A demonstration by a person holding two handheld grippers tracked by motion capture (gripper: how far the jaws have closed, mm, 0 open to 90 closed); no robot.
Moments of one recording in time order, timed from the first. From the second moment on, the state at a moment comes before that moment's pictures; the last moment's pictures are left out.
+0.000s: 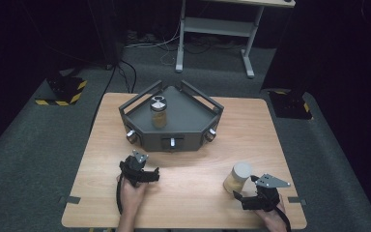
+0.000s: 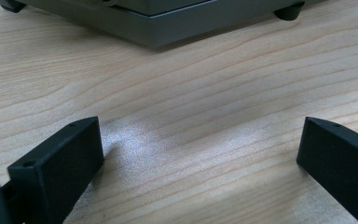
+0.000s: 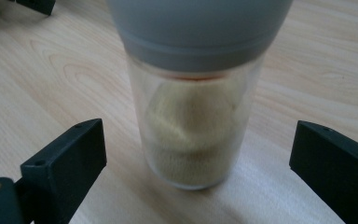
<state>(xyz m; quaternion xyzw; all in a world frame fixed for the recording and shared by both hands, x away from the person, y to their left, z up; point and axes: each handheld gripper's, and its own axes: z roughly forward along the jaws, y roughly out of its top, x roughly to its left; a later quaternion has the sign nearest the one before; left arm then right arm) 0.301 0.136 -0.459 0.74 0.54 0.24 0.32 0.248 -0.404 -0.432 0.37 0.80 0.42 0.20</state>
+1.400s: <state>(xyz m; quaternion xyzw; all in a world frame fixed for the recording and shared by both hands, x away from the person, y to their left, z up) 0.301 0.136 -0.459 0.74 0.54 0.24 0.32 0.266 -0.377 -0.430 0.36 0.79 0.45 0.22</state>
